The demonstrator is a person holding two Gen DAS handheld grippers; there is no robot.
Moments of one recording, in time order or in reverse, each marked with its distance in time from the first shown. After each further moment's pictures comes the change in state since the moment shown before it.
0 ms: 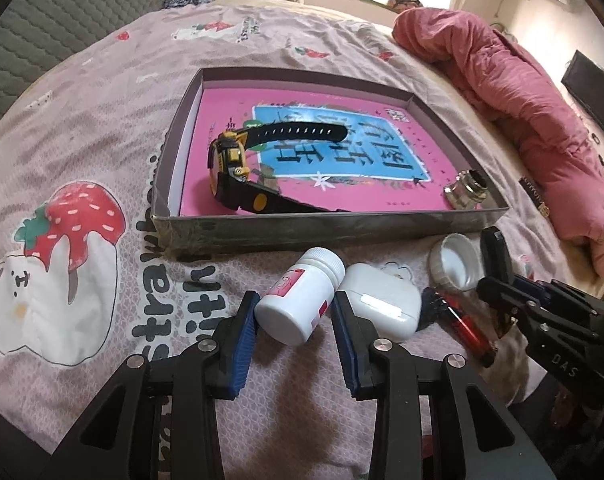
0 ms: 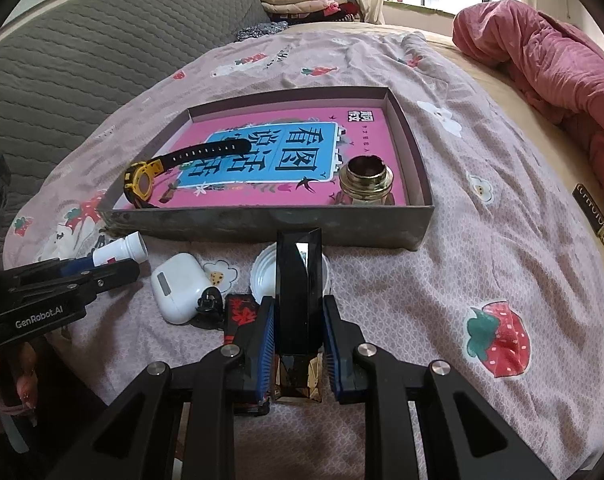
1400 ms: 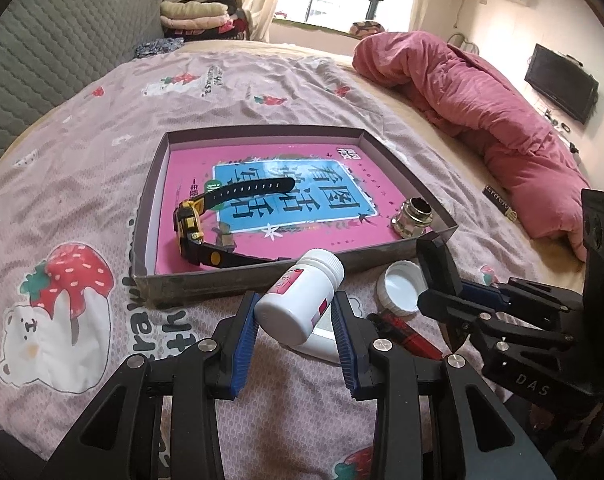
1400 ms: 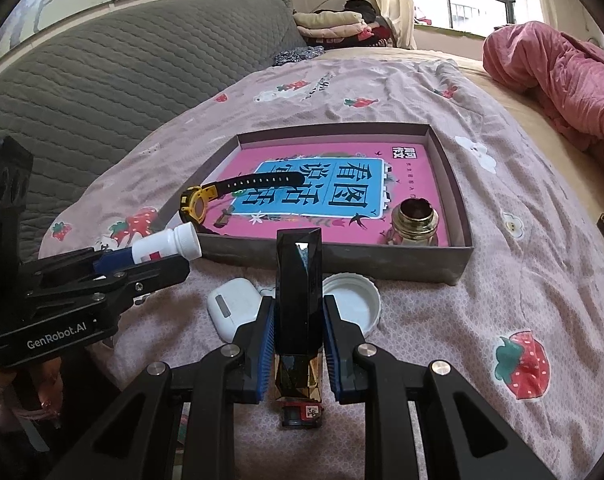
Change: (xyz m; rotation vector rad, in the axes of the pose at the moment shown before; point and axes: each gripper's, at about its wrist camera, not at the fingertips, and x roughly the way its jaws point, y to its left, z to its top) left arm -0.034 -0.028 0.005 0.105 -0.138 -0.056; right arm -0.019 0.018 0.005 -0.059 -0.095 0.110
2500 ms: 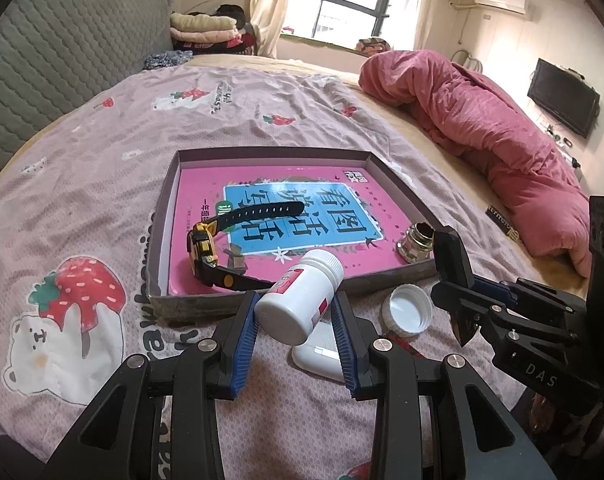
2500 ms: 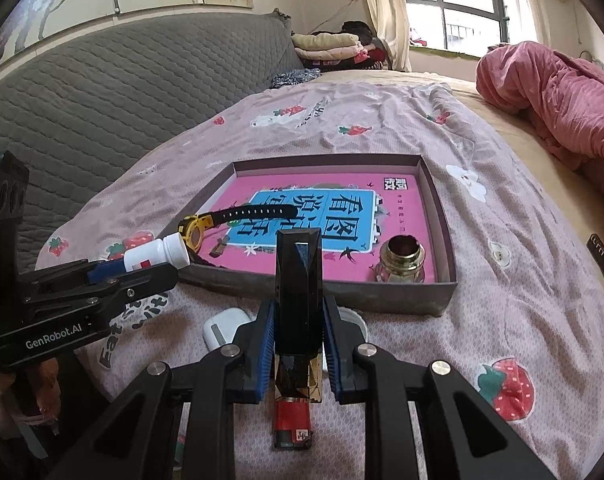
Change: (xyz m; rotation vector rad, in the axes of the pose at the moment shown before) left arm -0.008 0.007 0.007 -0.021 -0.063 0.014; right arm -0.009 -0.003 0.013 0.001 -0.088 -0.017
